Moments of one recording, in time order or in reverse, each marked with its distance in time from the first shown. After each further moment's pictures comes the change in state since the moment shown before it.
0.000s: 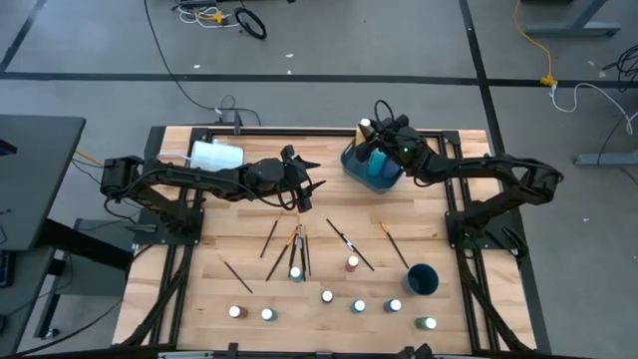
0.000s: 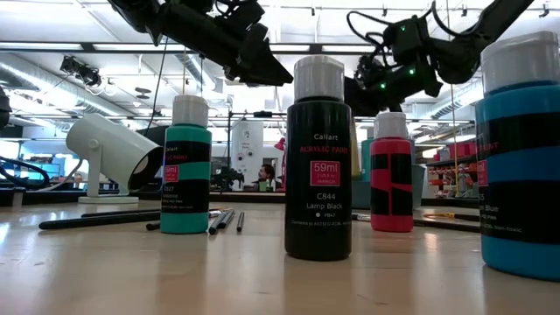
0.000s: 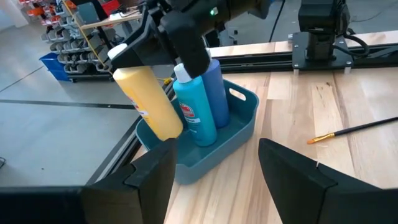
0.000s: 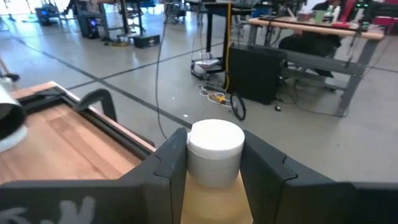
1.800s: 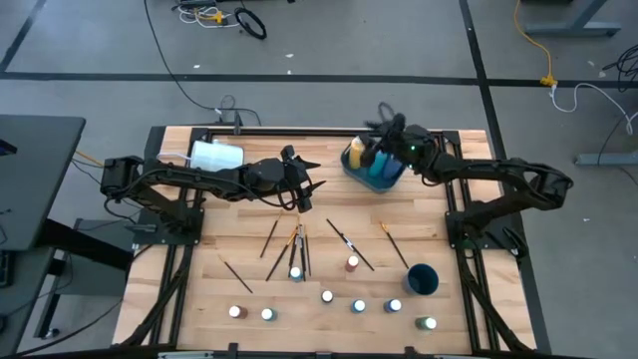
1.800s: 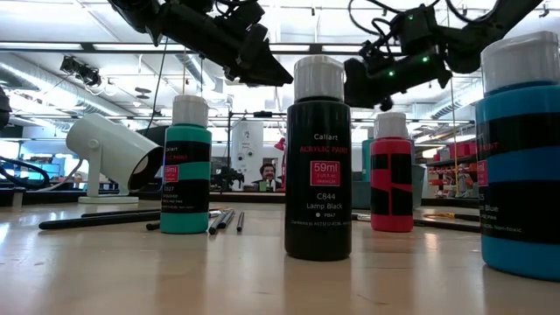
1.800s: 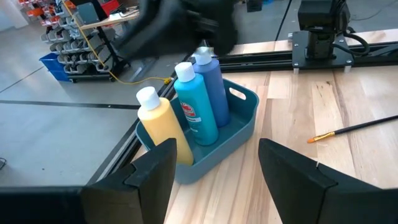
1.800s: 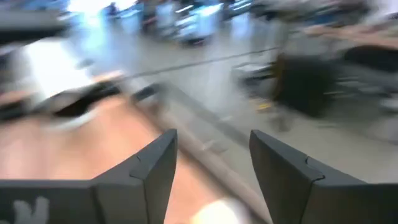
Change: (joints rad) left arm 0.000 0.000 -0.001 -0.001 0.000 0.005; right arm 0.016 -0.099 -0.005 -0.114 -0.277 -0.060
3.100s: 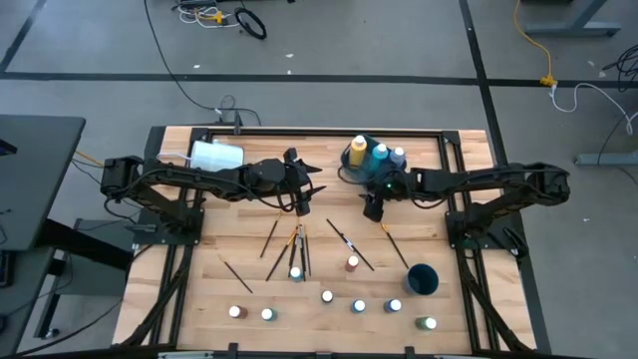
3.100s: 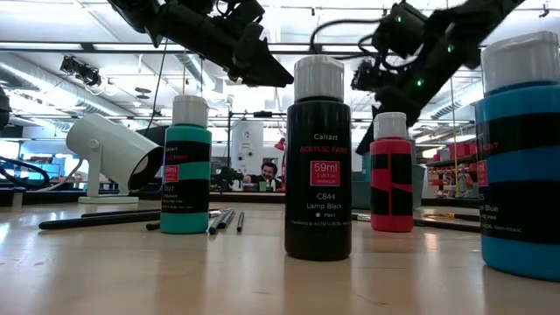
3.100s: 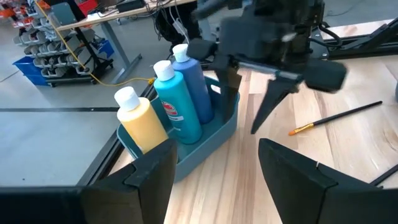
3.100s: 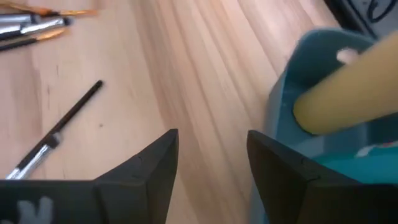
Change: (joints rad) left arm 0.000 0.000 -0.001 -0.019 0.076 0.020; right arm 0.317 0.004 0.062 -0.728 0.083 0.035
